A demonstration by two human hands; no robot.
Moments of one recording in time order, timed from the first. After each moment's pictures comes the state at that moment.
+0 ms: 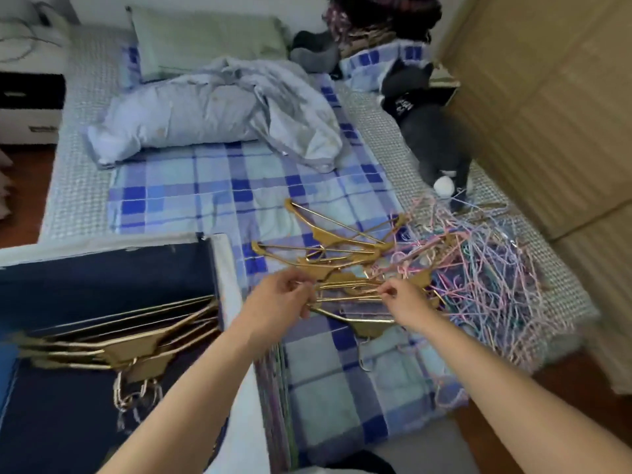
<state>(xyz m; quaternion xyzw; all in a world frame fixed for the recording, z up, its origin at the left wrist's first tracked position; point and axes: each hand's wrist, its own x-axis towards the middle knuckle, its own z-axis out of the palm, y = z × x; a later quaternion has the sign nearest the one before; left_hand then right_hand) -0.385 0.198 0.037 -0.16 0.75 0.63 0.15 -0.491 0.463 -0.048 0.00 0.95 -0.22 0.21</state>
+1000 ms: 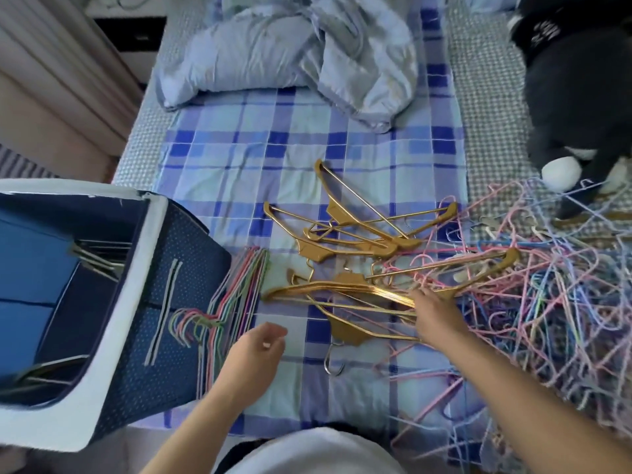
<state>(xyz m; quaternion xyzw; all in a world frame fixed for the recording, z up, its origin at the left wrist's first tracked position) -0.421 0.406 -0.048 -0.44 0.76 0.44 0.16 -0.657 0.645 -0.176 -0.30 0.91 0.04 0.29</state>
